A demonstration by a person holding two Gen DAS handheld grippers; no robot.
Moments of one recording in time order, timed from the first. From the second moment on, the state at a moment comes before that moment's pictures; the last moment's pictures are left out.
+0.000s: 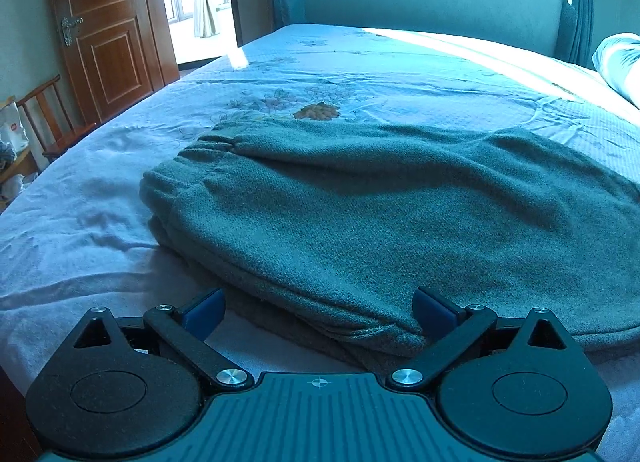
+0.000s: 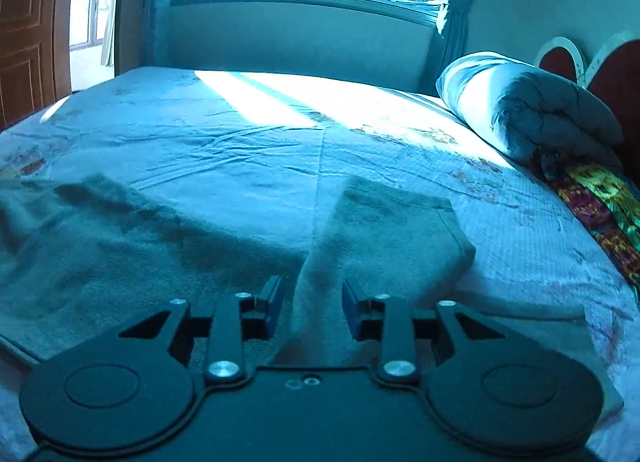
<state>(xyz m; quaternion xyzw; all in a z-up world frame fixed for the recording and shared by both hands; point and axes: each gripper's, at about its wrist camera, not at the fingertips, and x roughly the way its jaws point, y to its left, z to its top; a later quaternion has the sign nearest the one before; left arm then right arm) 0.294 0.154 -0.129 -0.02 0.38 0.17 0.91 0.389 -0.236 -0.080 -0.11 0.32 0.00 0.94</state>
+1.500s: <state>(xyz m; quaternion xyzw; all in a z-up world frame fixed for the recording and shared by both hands) 0.306 0.121 -0.126 0.09 0.39 0.21 0.89 0.317 -0.399 -0.048 0.12 0.23 -0.11 0.96</state>
